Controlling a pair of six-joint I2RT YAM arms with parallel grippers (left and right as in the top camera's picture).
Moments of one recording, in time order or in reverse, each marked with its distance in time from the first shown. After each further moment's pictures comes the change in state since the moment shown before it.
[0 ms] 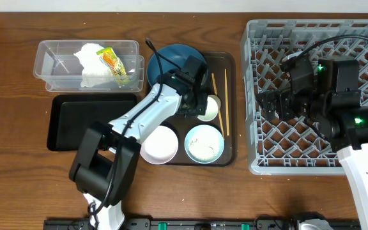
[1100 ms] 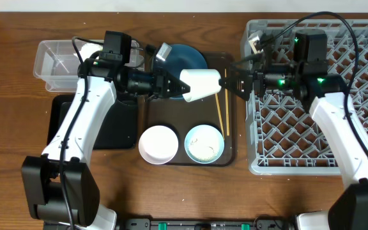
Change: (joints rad) left arm 0.394 -0.233 0.010 -0.154 1.064 0.248; right arm 0.000 0.356 -0.001 0.489 -0.858 0.045
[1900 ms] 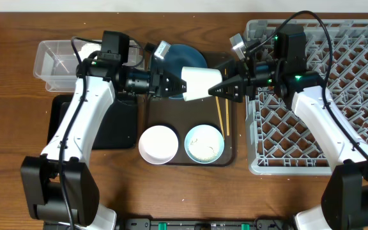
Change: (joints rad) left arm 0.008 0.000 0.000 0.004 0.133 0.019; right arm 0.090 0.097 0.000 0.262 -0.372 -0.014
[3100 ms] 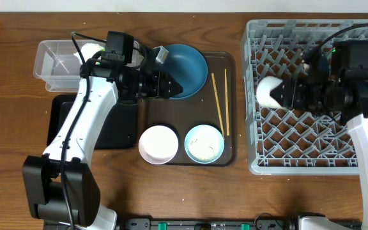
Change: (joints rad) left arm -0.022 0.000 0.000 0.000 -0.562 0.003; right arm -0.207 -0.286 0.188 -1.033 1.143 0.264
